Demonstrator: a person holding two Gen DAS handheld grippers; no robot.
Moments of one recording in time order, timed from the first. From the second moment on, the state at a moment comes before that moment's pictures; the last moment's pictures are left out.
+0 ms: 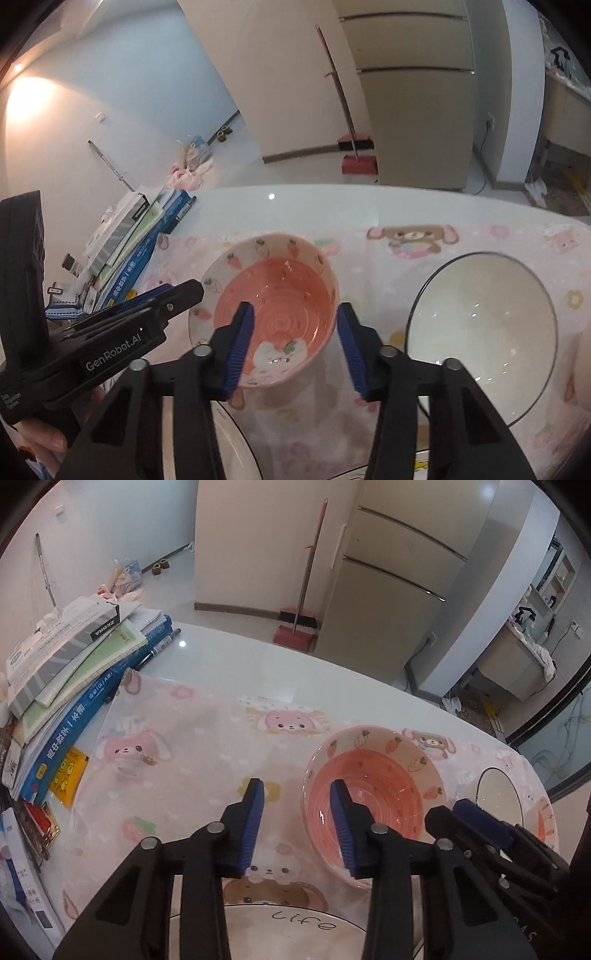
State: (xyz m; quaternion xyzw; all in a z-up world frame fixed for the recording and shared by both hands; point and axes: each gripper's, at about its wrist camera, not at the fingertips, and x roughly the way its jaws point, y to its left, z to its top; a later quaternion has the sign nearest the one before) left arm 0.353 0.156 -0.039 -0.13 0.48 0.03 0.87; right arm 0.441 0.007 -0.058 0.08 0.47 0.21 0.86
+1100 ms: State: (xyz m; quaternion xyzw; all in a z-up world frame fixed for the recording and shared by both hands) left arm 0.363 0.148 -0.078 -0.15 0.54 0.01 0.83; right arm 0.448 0.006 -0.090 0.13 0.57 0.19 0.79
